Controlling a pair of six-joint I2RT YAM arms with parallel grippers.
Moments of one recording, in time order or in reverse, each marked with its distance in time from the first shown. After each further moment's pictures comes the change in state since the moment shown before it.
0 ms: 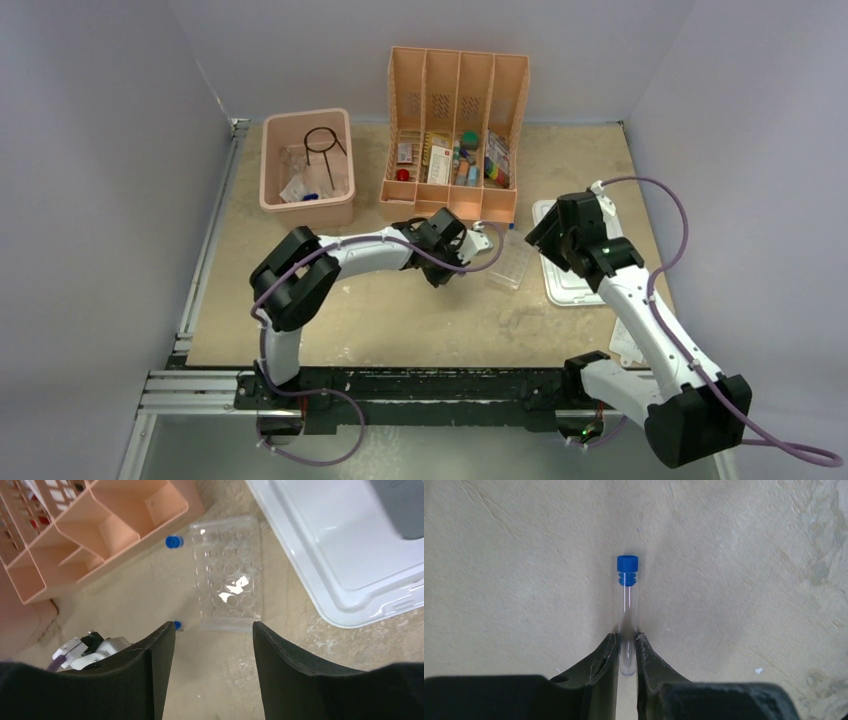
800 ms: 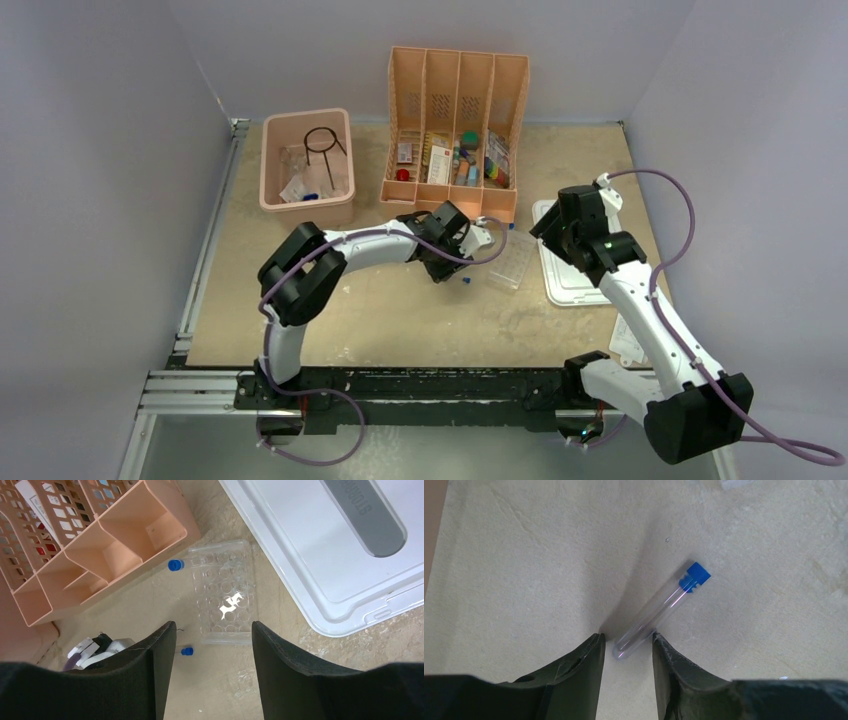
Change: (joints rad) left arm 0.018 0.029 0.056 -0.057 -0.039 0.036; right arm 0.000 0.017 0.042 -0.005 0.049 -0.005
